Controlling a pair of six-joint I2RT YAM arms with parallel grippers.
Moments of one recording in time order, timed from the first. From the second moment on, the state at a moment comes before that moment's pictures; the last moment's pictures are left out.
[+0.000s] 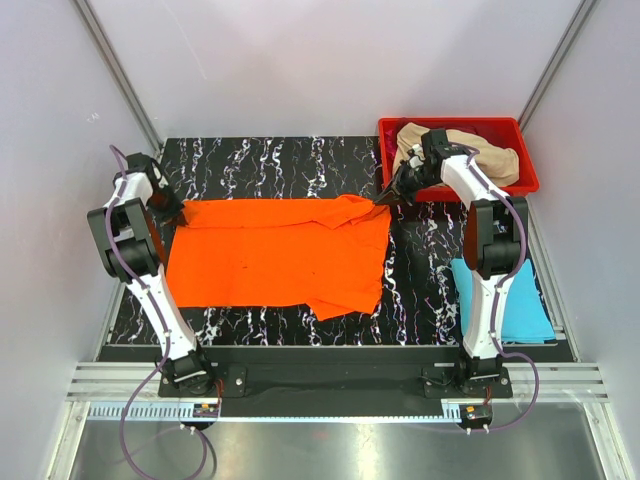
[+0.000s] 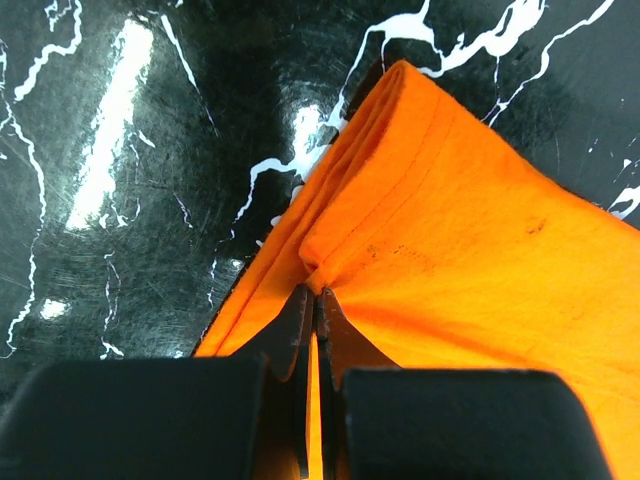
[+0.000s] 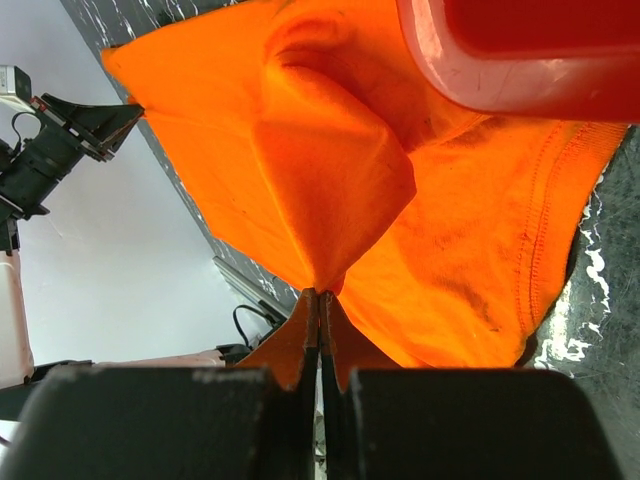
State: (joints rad) left arm 0.36 2.18 1.70 -0.76 0.19 -0.26; right arm 0.13 2.15 1.79 -0.78 -0.72 0.65
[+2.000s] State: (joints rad) left arm 0.38 2.16 1.68 -0.79 0.17 -0.26; right arm 0.13 2.14 1.72 -0.79 -0.72 0.63
